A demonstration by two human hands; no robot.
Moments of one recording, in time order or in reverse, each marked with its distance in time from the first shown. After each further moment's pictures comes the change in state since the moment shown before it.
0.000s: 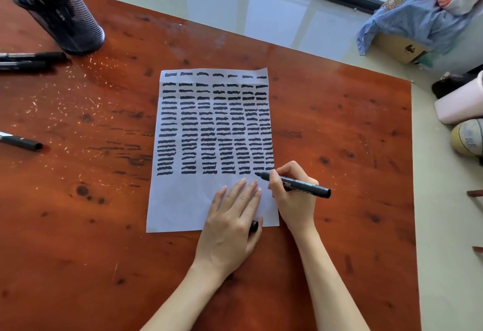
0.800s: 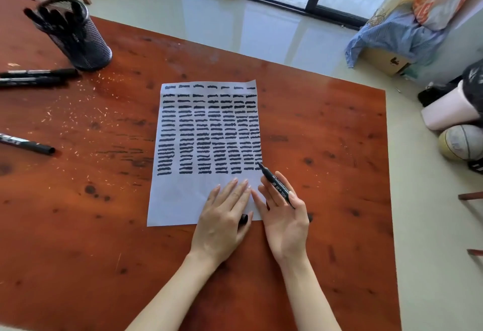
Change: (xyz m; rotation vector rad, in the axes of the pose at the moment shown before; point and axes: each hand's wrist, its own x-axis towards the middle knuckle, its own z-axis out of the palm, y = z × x) left_hand -0.002 -0.001 -0.001 -0.021 -0.016 0.016; right_hand -0.051 -0.026 -0.018 1.146 -0.016 0.604
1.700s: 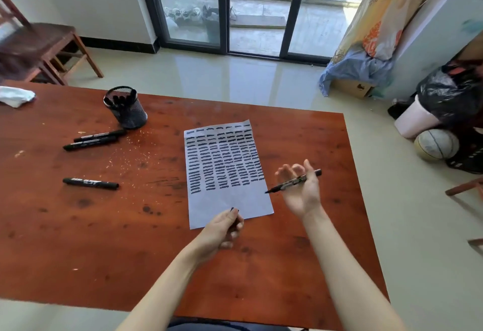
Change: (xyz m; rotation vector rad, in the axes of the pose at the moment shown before) left_hand -0.029 0.001 -0.127 -1.346 -0.529 -0.675; right_hand -0.006 -0.068 0.053 0.188 0.185 -0.012
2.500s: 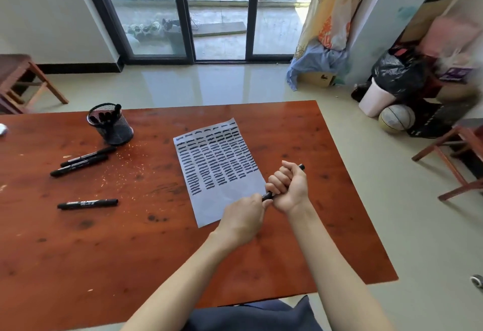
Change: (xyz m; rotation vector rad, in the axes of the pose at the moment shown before) left_hand -0.028 0.037 0.036 1.435 0.070 0.392; right_hand -0.081 0.031 0.042 0.120 0.080 0.040
